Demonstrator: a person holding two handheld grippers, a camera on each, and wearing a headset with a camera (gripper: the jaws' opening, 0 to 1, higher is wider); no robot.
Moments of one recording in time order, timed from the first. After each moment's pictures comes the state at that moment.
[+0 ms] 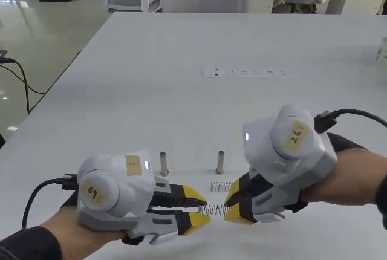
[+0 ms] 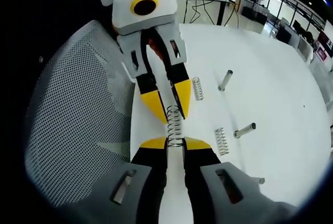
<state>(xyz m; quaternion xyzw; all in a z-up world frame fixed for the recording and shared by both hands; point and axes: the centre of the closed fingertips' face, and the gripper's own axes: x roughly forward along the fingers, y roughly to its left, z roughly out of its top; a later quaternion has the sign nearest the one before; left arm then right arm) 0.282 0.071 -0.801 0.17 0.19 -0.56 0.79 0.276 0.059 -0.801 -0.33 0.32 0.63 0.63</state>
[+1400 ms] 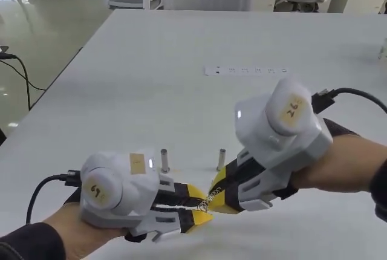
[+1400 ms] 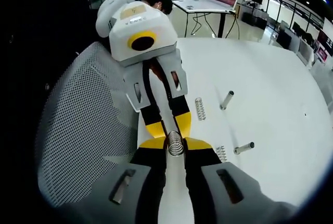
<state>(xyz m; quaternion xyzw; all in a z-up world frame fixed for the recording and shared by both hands) 0.279 0.066 -0.797 0.17 0.18 -0.57 0.78 0.271 0.086 -0.777 -0.30 0.31 0.65 0.63</state>
